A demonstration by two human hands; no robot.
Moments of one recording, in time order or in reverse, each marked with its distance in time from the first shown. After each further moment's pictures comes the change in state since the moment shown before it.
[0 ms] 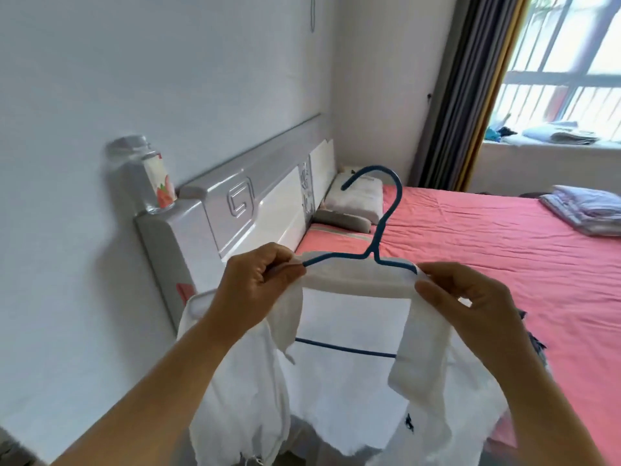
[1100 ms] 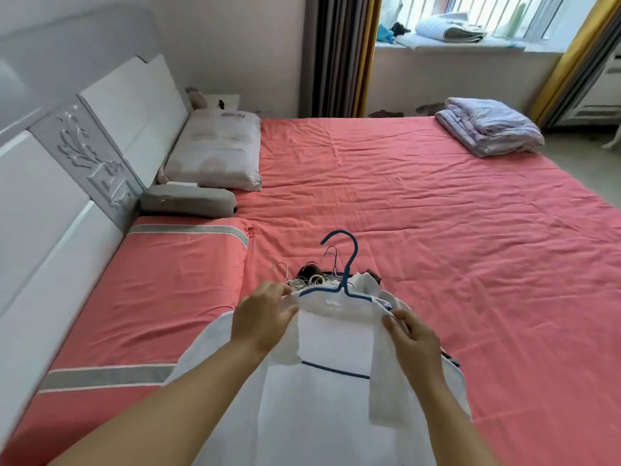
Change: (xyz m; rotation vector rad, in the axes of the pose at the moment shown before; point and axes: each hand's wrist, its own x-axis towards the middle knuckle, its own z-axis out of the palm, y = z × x) left_hand 0.265 -0.237 0.551 0.334 -0.536 -0.320; right_hand 0.266 0.498 -0.139 -0.159 0.347 0.624
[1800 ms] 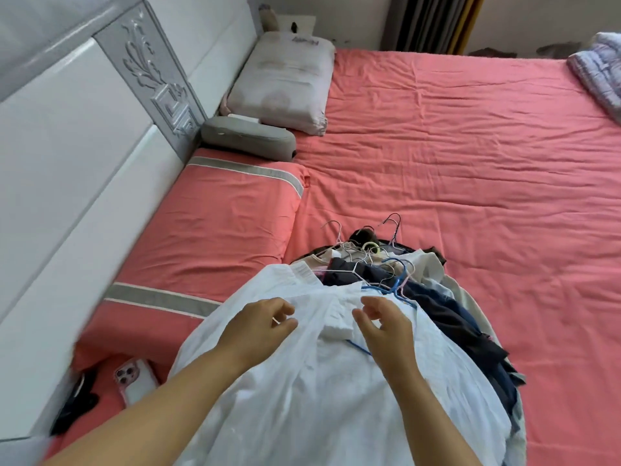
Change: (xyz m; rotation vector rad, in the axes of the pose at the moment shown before) left_hand -0.048 -0.073 -0.003 -0.111 -0.299 -0.400; right_hand -0.003 0.017 0.112 -0.163 -0.378 -0.068
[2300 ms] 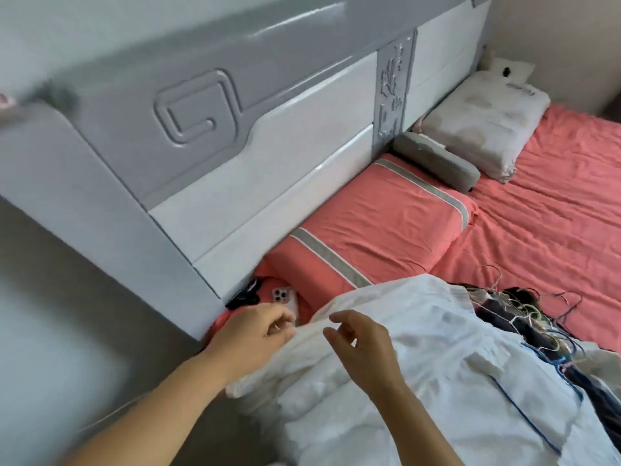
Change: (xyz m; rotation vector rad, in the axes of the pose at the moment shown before) left_hand -0.243 -0.152 -0.098 -0.153 0.316 -0.260; right_hand -0.170 -0.162 0.149 -0.132 -0.663 -0.496
